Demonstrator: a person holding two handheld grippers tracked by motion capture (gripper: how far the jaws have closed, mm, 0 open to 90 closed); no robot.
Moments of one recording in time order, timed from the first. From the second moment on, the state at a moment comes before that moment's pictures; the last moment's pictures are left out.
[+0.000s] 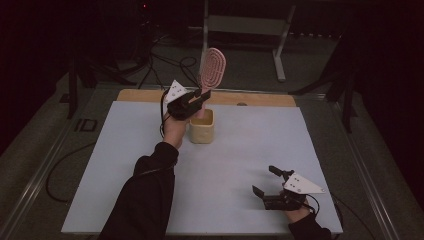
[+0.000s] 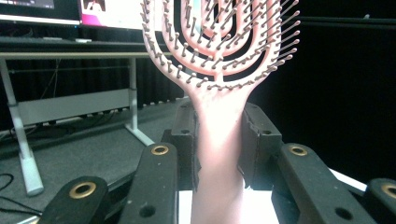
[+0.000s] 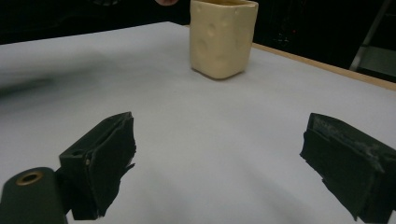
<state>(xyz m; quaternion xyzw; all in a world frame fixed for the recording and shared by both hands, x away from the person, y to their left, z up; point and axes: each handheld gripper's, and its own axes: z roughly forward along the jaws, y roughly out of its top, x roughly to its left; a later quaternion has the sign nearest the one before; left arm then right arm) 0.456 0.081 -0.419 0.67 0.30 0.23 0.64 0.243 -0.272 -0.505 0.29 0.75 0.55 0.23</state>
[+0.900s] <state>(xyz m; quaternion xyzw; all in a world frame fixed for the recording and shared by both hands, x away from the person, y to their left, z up) 0.447 0.079 -0.465 0.67 0.33 0.23 0.63 0.243 -0.271 -0.506 0.29 0.75 0.55 0.22</state>
